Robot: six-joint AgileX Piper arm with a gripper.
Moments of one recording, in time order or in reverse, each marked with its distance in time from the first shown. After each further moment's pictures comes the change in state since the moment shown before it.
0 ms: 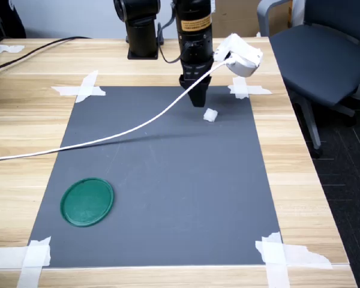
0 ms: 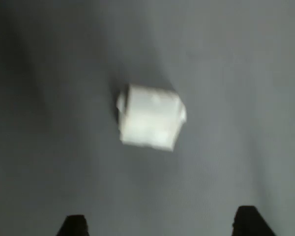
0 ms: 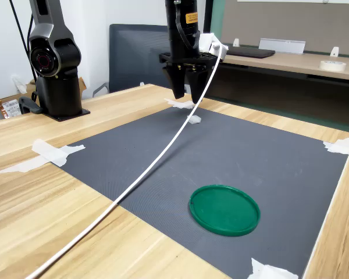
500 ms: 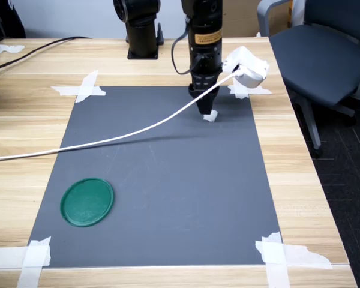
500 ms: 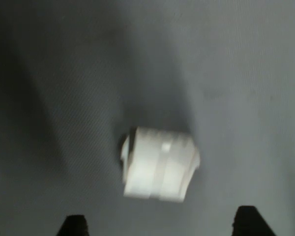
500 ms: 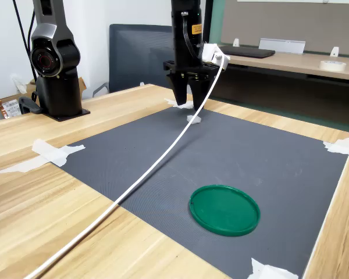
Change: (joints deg) arm 2.0 5.7 0.0 -2.0 -3.5 5.0
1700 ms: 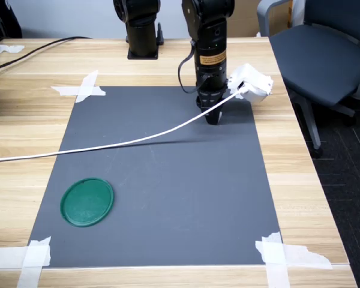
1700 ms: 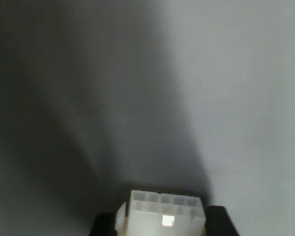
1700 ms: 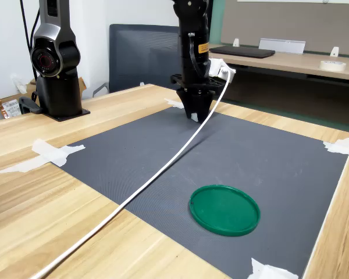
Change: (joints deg) arm -0.1 2.9 -0.1 3.8 -5.8 -1.5
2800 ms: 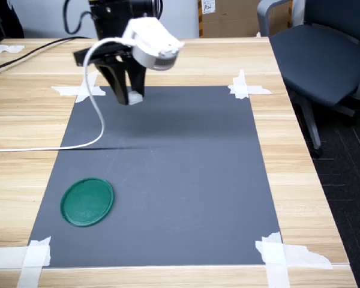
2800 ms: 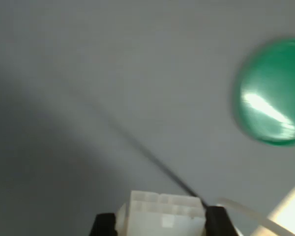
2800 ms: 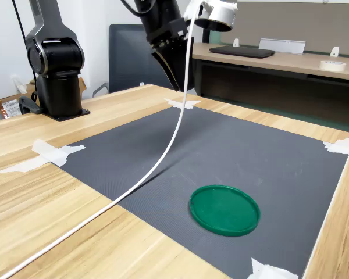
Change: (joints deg) arm -35.4 -17.0 -4.2 4.5 6.1 -8.7
